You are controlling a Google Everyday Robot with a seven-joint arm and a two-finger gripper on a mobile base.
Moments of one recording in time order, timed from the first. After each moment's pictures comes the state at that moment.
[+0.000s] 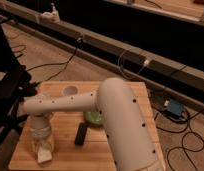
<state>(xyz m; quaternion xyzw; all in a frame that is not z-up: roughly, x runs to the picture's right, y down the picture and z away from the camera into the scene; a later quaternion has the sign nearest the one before) -0.283 0.315 0.735 -0.36 -0.45 -0.58 0.58</state>
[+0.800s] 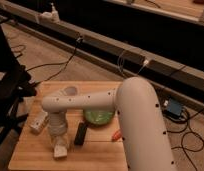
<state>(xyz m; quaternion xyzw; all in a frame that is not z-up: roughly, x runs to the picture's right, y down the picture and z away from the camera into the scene) -0.227 0.282 0.759 -0.38 -0.39 -0.56 0.63</state>
